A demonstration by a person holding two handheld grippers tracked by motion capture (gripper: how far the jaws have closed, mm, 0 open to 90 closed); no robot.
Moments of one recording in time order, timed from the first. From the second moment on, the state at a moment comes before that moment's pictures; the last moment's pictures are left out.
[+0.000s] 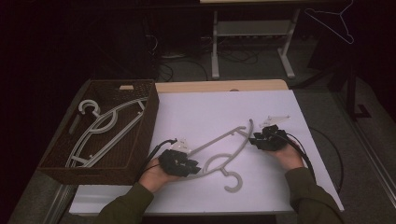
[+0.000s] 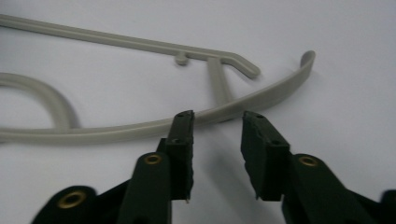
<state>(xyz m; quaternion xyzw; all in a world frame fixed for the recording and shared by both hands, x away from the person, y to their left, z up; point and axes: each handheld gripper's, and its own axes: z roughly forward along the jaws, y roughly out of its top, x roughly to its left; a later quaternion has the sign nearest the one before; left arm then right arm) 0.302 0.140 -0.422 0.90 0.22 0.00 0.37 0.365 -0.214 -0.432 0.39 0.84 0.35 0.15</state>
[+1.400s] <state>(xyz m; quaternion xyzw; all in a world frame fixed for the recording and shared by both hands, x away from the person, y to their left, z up) 0.286 0.144 -0.432 0.90 0.22 0.03 0.36 0.251 -0.135 -0.442 0.17 0.92 0.35 0.03</state>
